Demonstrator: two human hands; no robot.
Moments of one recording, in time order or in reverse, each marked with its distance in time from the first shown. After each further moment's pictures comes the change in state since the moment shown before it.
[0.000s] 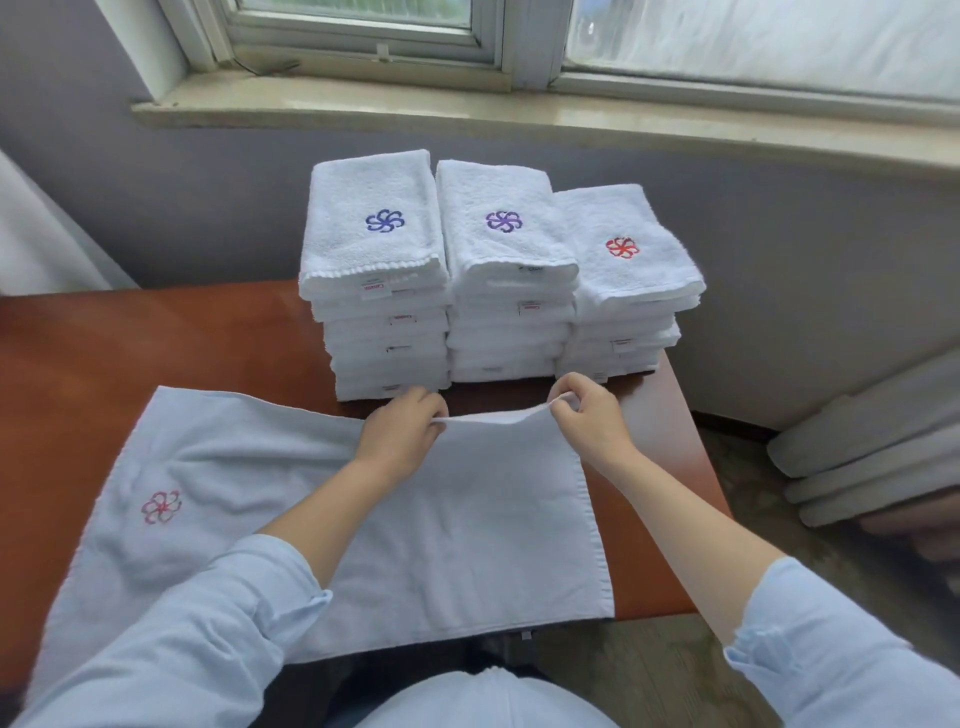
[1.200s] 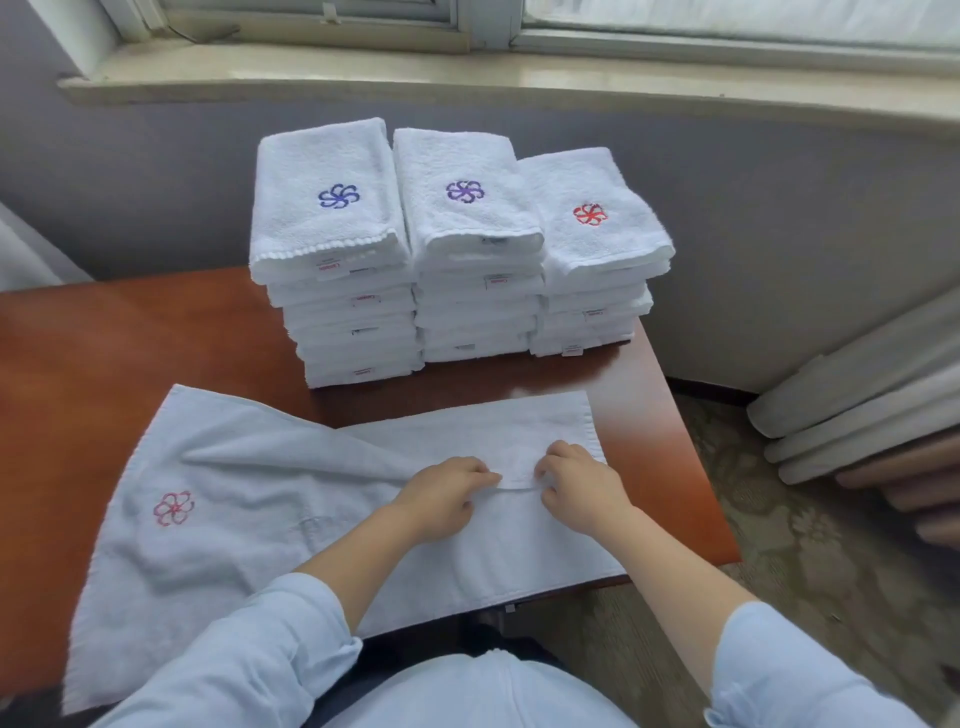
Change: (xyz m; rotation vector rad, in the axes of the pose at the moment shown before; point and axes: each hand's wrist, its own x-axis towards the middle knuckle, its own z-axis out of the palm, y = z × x) left_hand -0.039 0.040 0.081 -0.028 -0.480 0.314; right_hand -0.065 0.075 0.014 -0.703 -0.387 -0.071
